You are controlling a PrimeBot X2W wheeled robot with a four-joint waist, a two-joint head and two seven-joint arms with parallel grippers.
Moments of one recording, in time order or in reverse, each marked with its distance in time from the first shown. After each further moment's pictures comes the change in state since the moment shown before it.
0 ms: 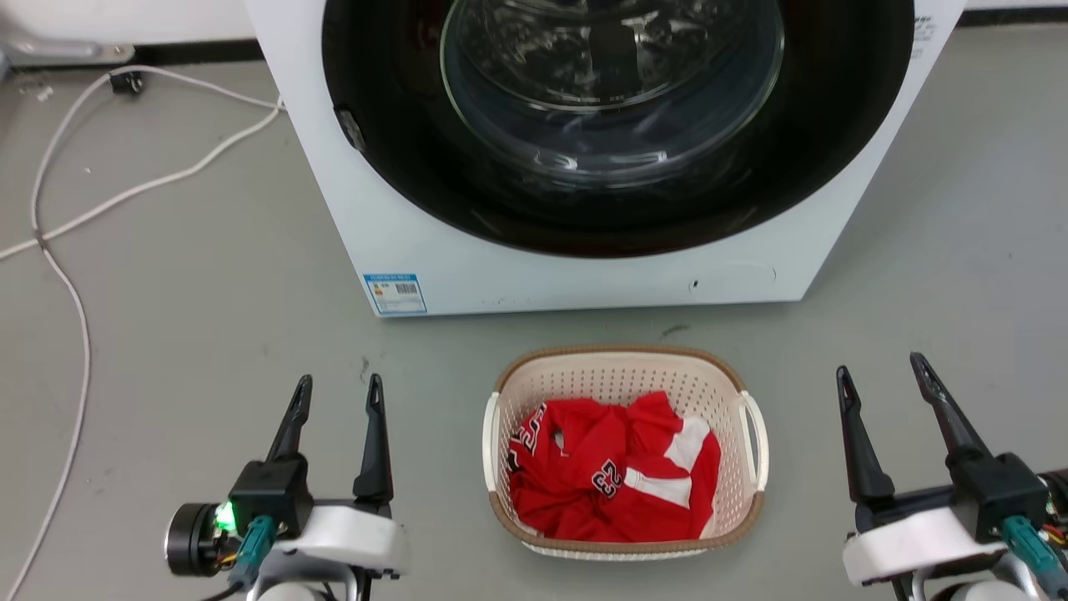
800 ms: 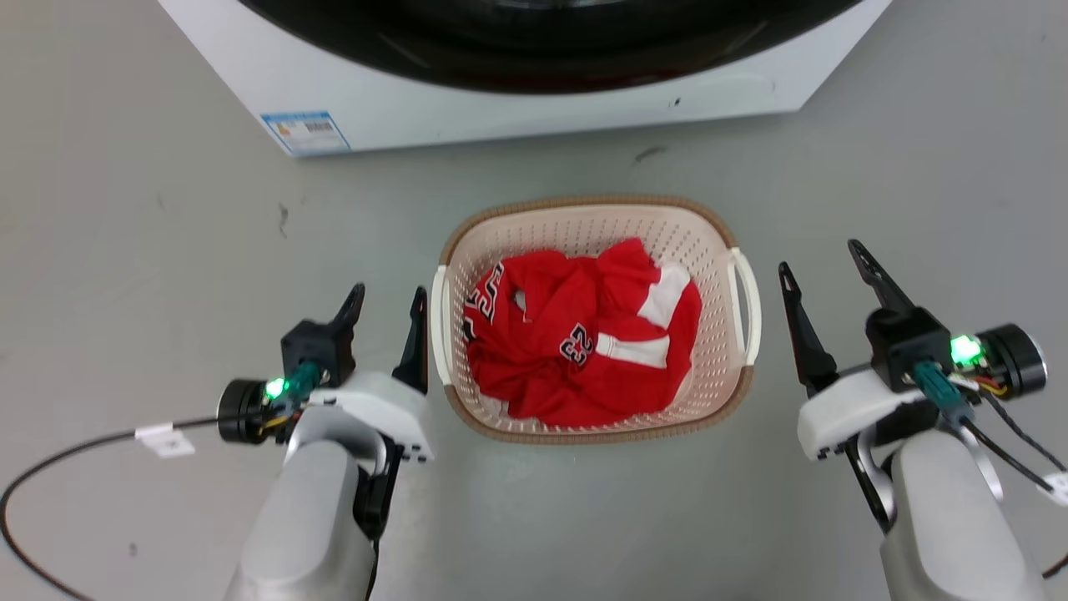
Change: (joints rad) left arm -0.400 0.000 -0.043 0.481 -0.059 -0.081 0.000; right arm -0.362 -0.001 0.043 0.336 -0.128 0.000 0.000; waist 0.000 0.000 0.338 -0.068
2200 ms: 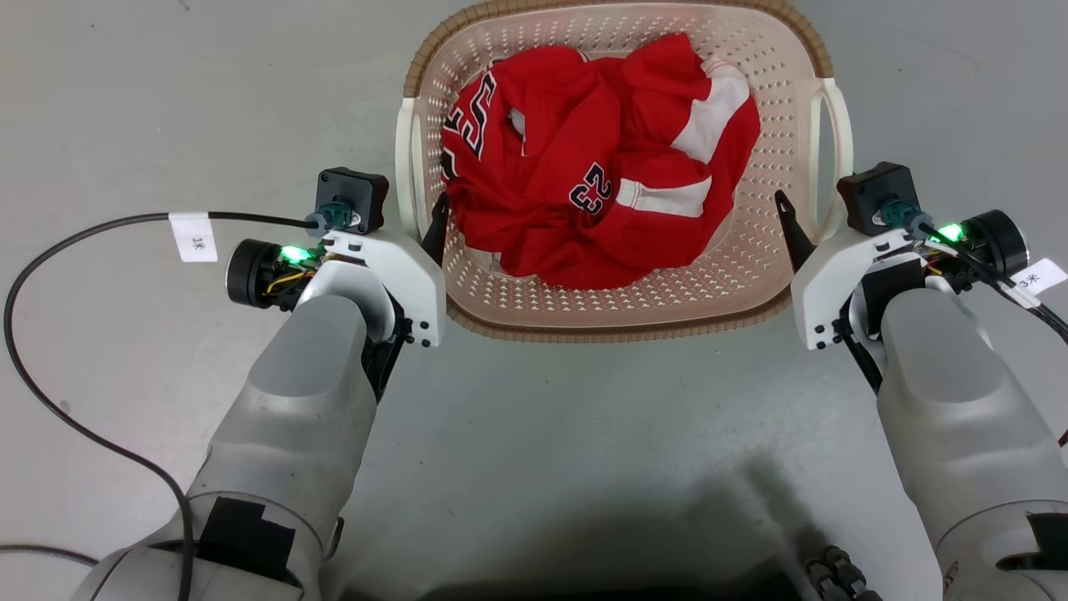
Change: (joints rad) left arm -0.540 0.000 -0.163 0.643 -0.059 -0.072 0.000; right arm -0.551 -0.007 -0.123 0.780 -0.184 0.000 0.000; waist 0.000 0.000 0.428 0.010
